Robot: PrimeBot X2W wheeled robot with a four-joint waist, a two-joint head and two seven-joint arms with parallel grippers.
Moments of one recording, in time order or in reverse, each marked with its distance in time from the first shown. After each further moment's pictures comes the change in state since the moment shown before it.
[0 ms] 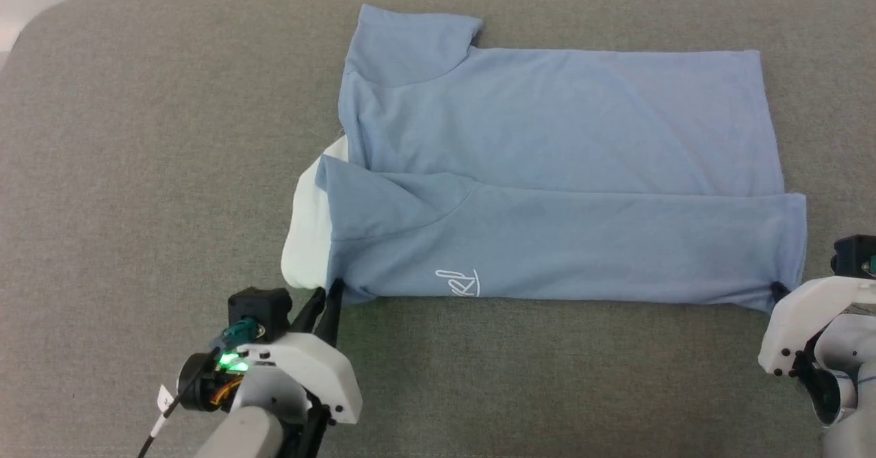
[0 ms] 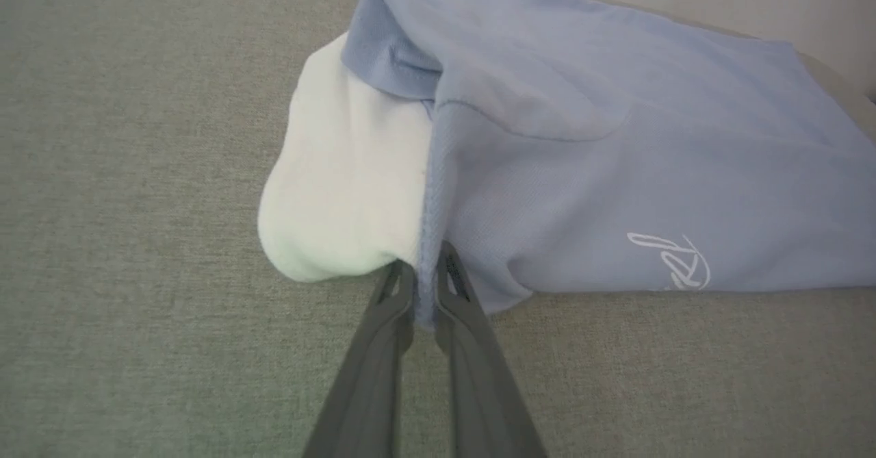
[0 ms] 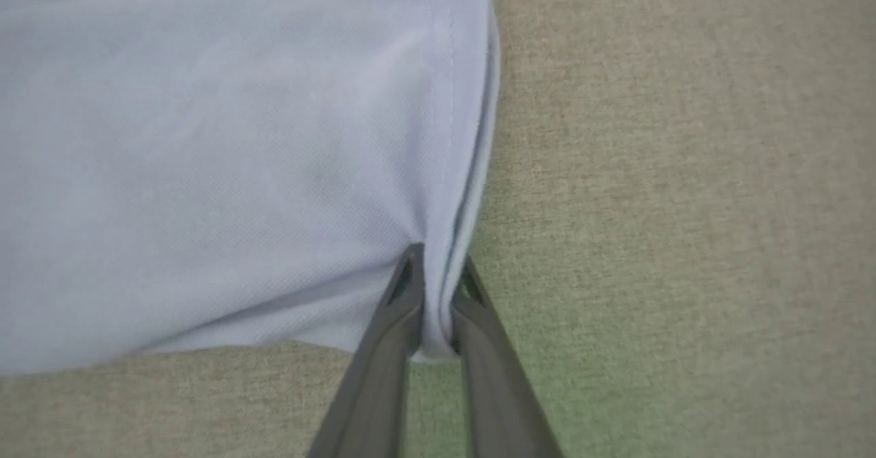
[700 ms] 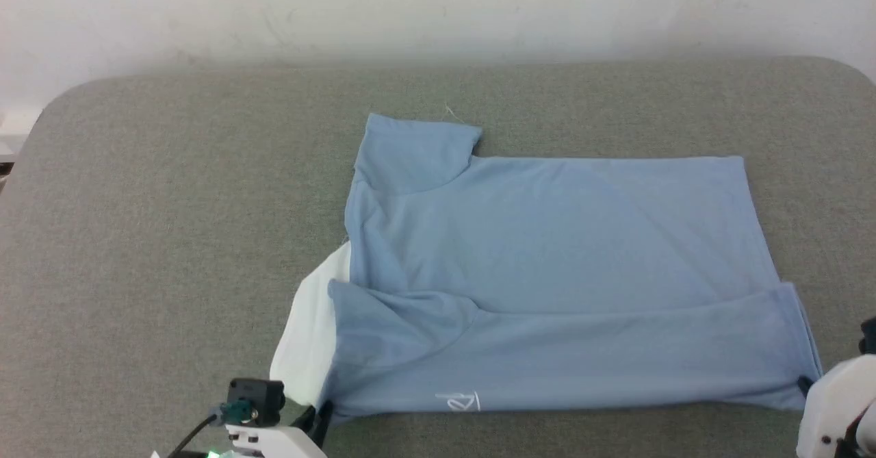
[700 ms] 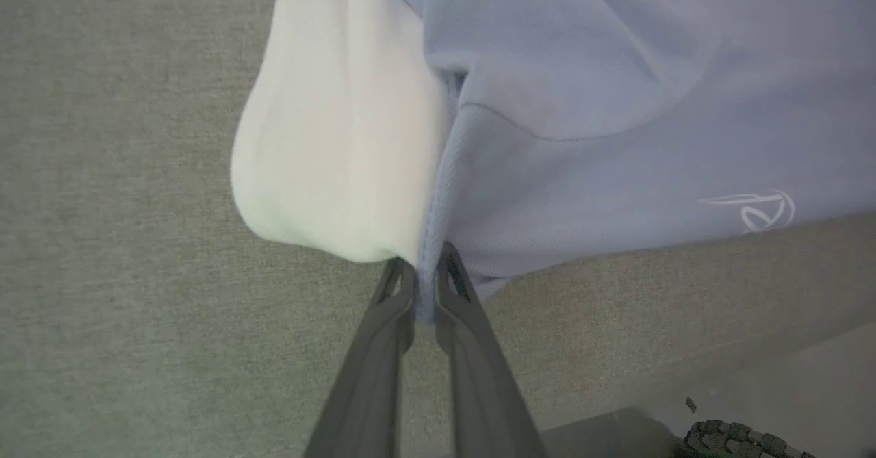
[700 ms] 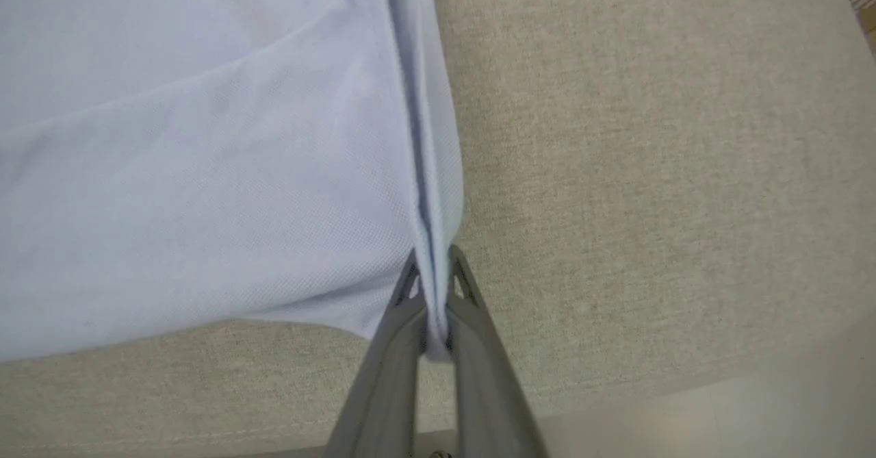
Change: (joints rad) left arm 0.173 0.113 -0.040 0.016 -0.073 -0.068 0.128; right arm 0.253 -0.077 0.029 -0.232 0.153 0.000 0.180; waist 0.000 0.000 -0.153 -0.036
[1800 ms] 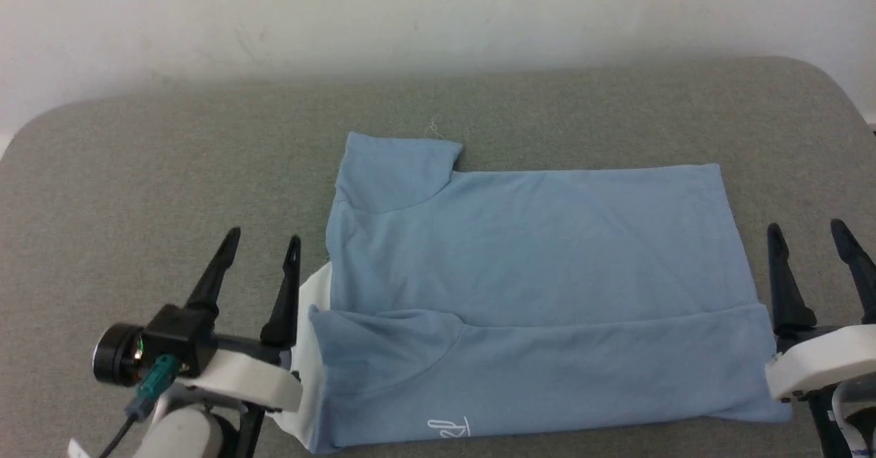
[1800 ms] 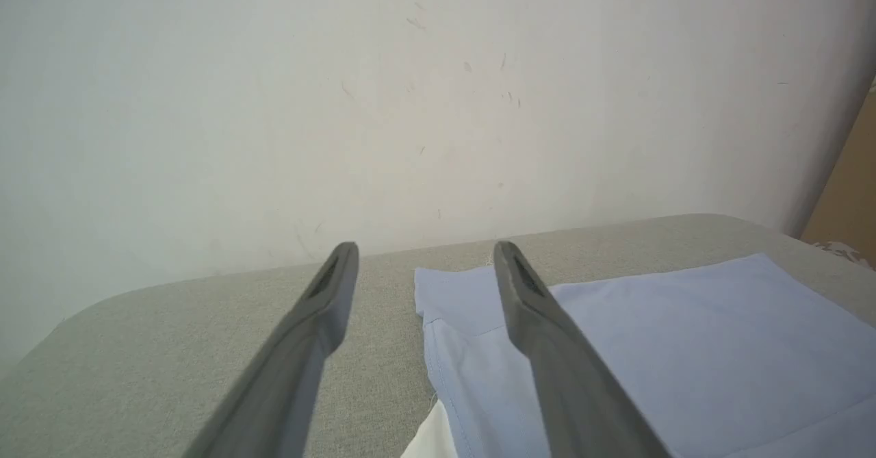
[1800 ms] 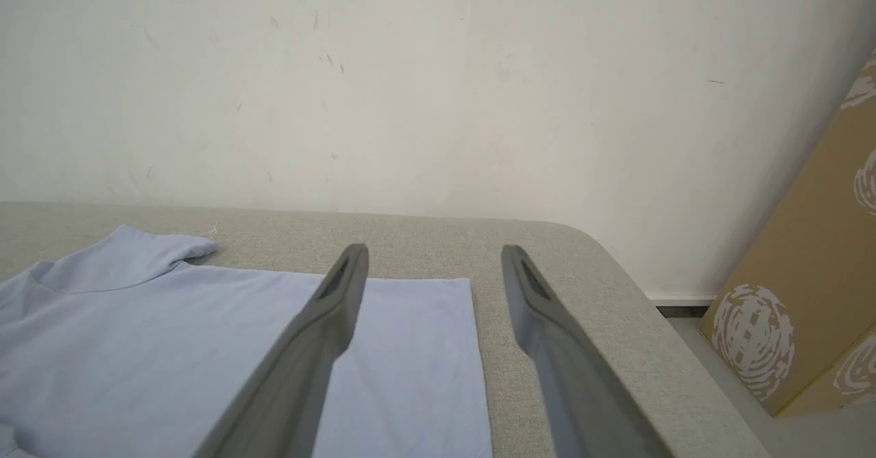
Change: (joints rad) left arm -0.080 -0.005 0.163 -0.157 0.218 0.000 -0.413; right arm 0.013 0.056 0.103 -0.279 -0.098 -0.001 -0.589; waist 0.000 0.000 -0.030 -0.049
